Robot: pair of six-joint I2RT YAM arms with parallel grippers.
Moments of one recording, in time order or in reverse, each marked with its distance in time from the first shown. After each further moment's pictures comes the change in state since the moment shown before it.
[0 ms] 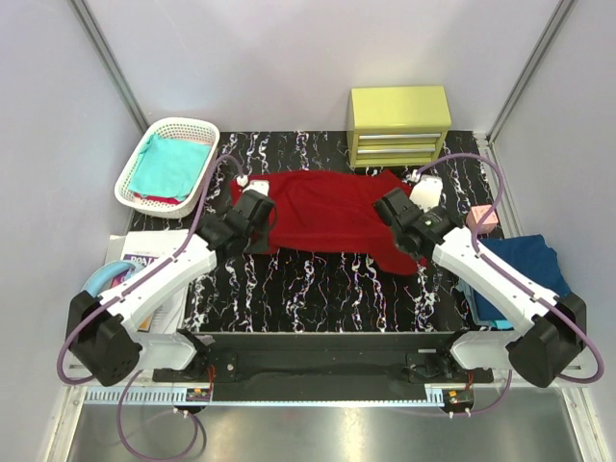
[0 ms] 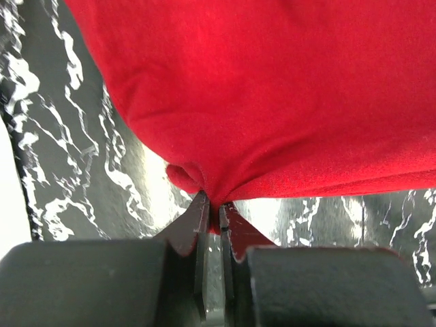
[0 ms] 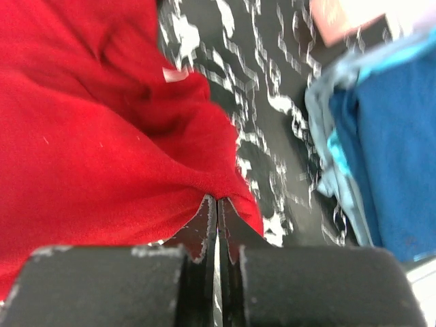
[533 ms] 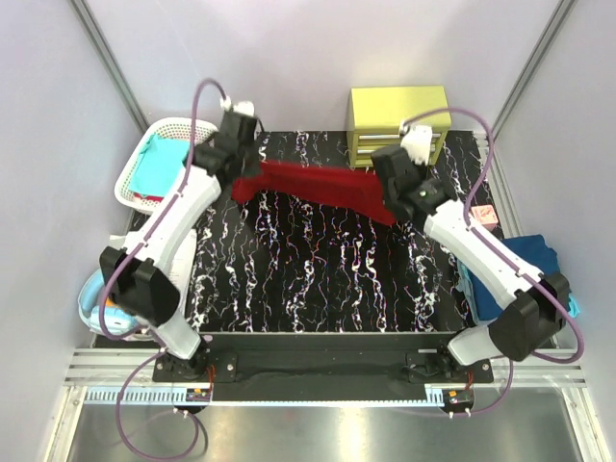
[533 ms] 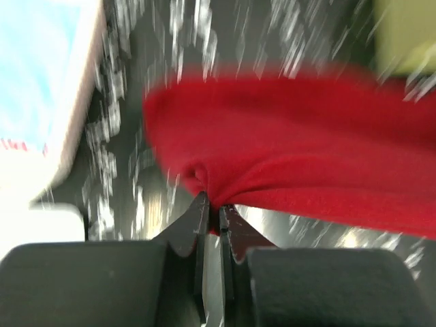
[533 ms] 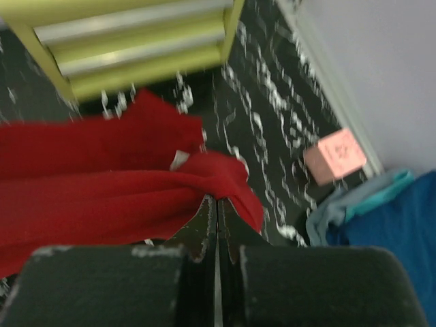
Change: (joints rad) left arm 0.249 0.389 0.694 -0.070 0.007 0.158; right arm -0.076 0.168 0.250 0.378 0.139 -0.394
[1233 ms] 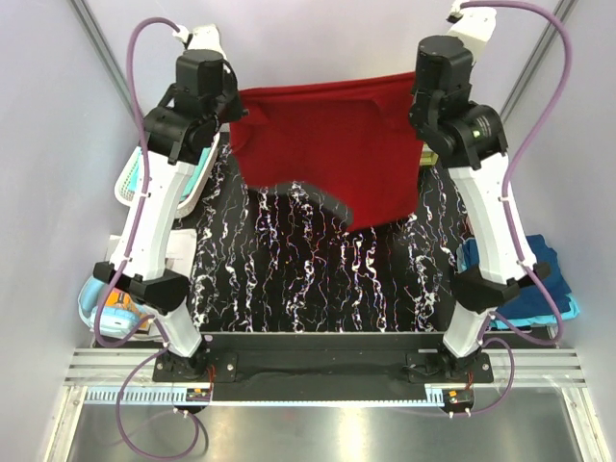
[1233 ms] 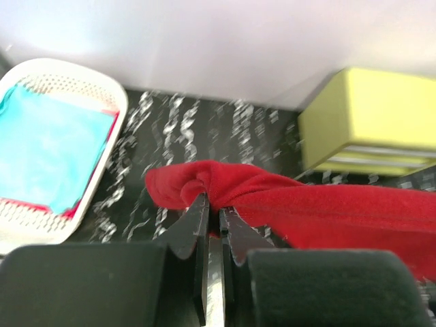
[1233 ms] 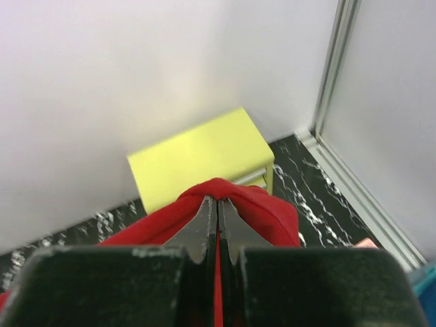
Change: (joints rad) left arm 0.002 0.080 0.579 -0.187 -0.048 -0.024; right arm -0.053 0.350 1.114 -0.315 -0.013 -0.092
